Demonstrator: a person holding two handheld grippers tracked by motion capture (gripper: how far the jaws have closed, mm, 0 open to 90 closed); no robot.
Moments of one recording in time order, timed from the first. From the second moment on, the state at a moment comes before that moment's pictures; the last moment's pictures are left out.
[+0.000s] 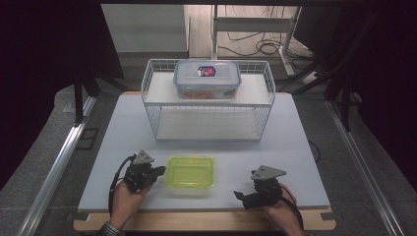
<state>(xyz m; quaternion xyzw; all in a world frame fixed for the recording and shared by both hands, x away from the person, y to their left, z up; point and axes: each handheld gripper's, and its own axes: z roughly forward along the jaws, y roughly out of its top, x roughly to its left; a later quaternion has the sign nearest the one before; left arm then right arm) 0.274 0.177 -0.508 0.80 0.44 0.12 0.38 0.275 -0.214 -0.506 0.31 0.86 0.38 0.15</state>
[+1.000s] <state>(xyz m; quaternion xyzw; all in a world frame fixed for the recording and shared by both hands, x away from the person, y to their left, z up) 0.261 0.129 -0.503 0.84 0.36 0.11 0.38 0.279 -0.223 -0.504 0.32 0.85 0.40 0.13</state>
